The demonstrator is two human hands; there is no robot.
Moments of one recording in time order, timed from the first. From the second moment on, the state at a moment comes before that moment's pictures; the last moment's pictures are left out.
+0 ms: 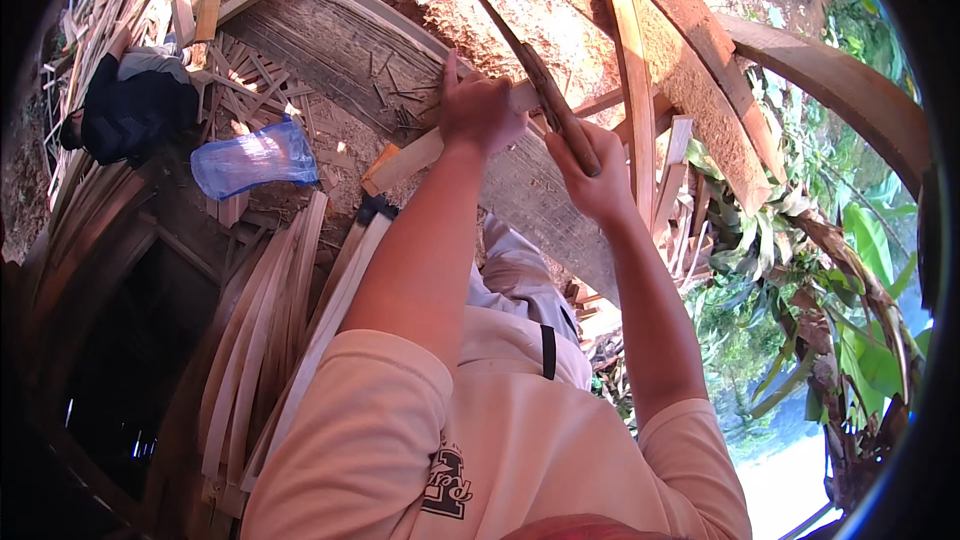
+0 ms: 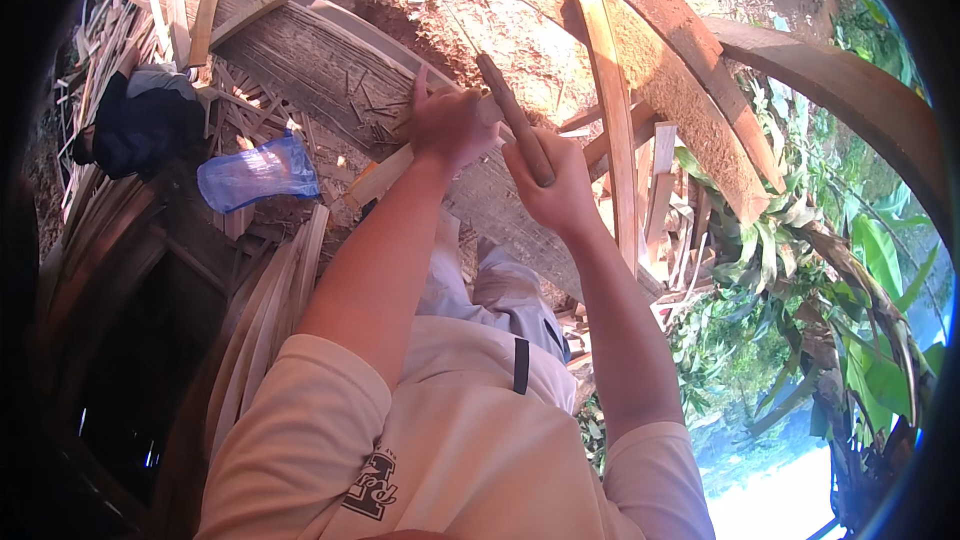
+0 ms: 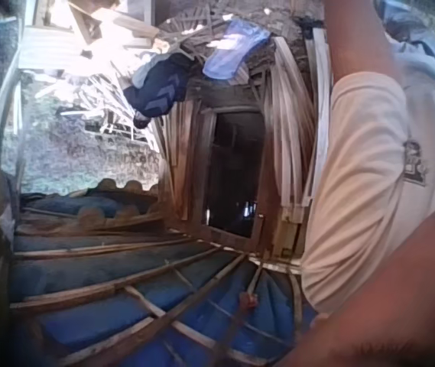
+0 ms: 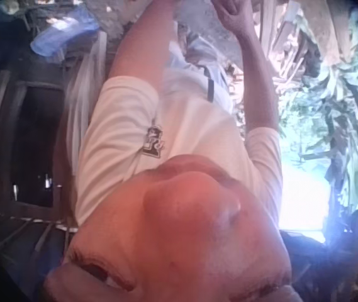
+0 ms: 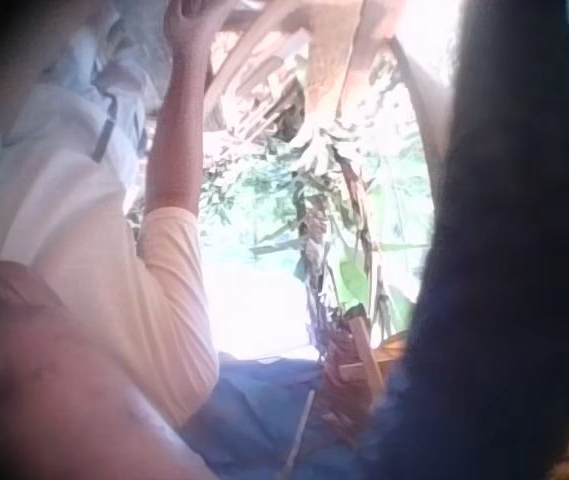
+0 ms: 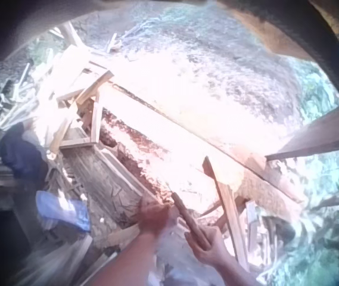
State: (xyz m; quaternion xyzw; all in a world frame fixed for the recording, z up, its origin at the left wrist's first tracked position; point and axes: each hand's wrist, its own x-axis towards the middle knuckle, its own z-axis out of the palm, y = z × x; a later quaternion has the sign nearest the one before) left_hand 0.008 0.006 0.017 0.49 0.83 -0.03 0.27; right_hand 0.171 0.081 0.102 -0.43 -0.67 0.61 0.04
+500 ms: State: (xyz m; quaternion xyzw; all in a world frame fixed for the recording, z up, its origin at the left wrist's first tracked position) left_hand 0.012 0.001 0.006 0.54 0.82 0.02 0.19; right_hand 0.372 0.009 0.248 -0.43 -0.69 0.58 -0.01
